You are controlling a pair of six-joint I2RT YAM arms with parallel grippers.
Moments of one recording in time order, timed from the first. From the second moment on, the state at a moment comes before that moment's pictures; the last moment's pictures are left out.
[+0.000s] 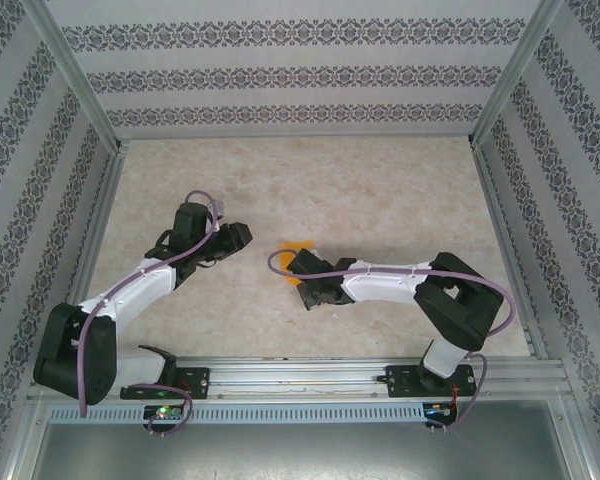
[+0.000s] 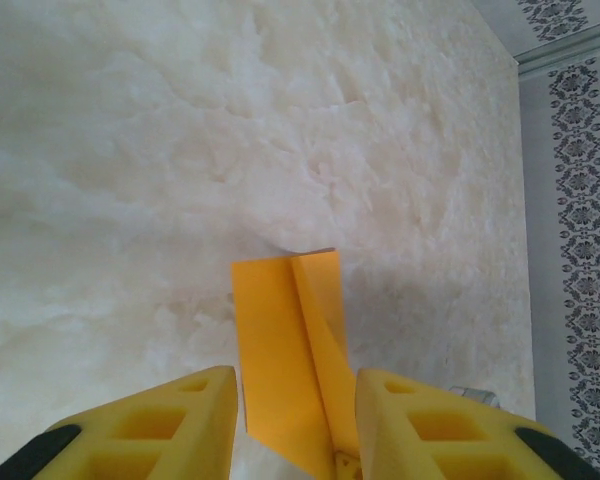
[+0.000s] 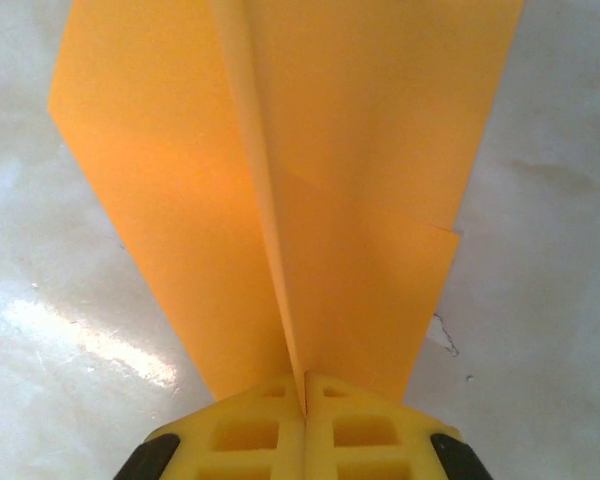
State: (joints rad) left arm -0.27 1.27 0.68 -0.07 0.39 -0.77; right arm 0.93 1.67 0.87 -0.41 0.17 0.47
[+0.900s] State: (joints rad) left arm -0.46 1.60 0.78 -0.05 0.55 -0.74; right arm 0.61 1.60 0.66 -0.12 -0.50 0.48
